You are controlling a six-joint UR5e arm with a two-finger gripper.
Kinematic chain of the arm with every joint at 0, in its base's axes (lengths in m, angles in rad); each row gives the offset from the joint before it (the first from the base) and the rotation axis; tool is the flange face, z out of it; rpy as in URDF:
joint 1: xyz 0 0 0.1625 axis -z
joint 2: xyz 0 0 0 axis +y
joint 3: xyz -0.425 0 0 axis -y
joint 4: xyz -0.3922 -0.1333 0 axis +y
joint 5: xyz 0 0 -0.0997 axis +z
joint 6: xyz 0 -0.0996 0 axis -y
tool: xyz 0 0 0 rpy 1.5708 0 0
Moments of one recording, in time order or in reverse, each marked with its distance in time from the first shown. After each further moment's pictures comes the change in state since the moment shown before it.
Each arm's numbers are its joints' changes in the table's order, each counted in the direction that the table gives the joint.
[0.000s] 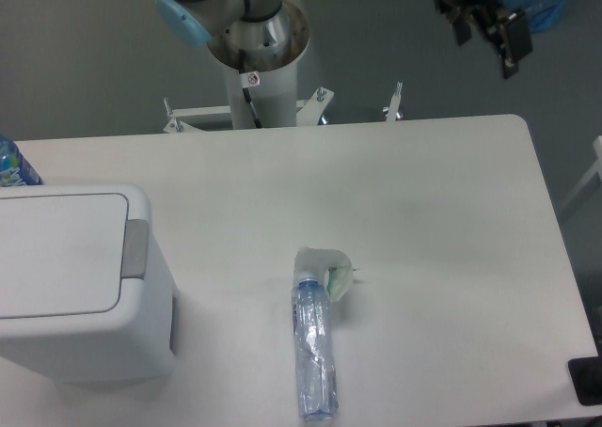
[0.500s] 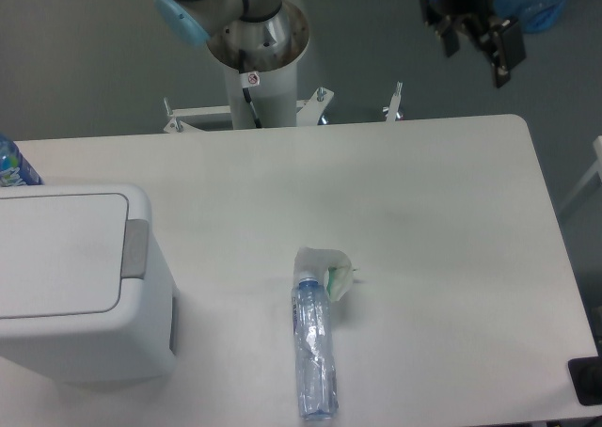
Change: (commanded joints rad) arm 0.080 0.014 0.009 0.000 0.058 -0.354
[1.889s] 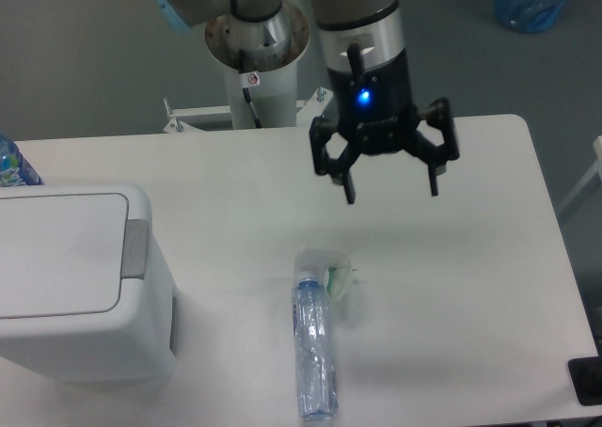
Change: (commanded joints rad) arm 0.261 0.218 0.172 -0.225 0.153 -1.096
